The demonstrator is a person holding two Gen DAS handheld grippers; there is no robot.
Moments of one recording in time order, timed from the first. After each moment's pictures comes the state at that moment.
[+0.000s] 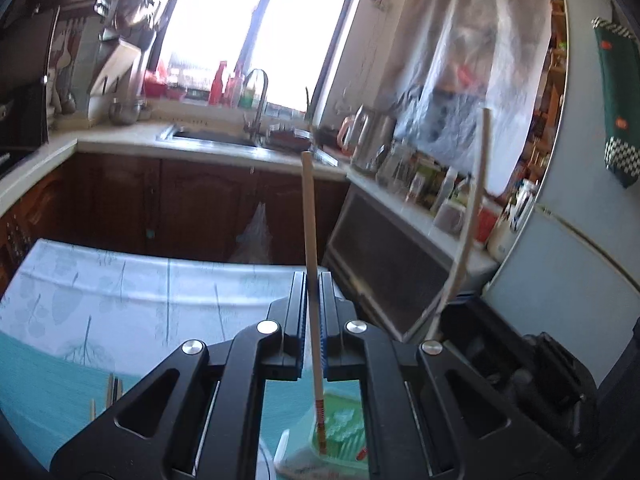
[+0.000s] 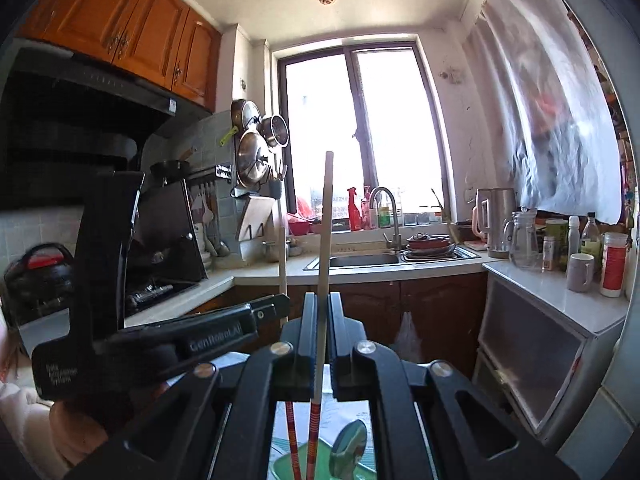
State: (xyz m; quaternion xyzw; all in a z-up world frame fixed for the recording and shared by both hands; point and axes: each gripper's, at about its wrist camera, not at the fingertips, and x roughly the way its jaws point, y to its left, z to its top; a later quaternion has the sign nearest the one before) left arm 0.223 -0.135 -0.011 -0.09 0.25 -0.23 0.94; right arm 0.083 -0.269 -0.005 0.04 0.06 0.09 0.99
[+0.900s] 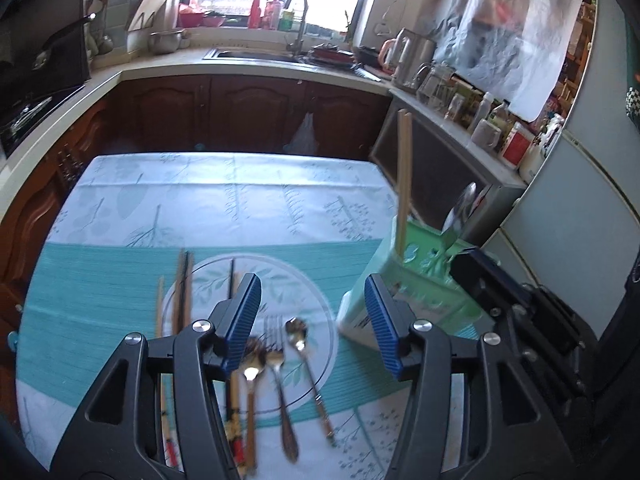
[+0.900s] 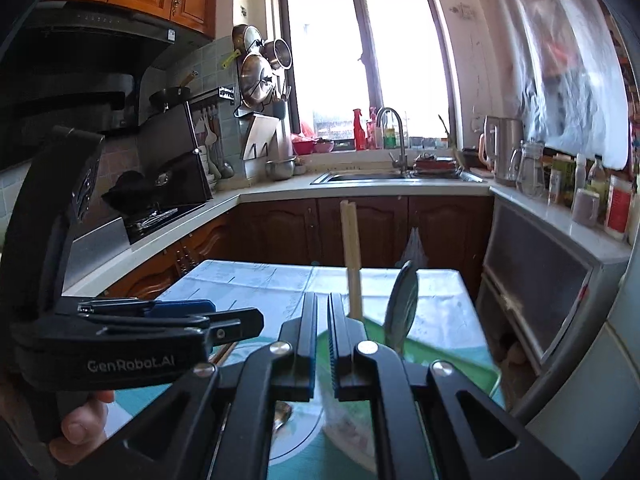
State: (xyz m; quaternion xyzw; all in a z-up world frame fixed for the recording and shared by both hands) left arm 0.133 -0.055 -0.063 -0.05 0.39 -0.17 0.90; right arm 0.062 -0.232 -0.067 0.04 0.20 0.10 0.97
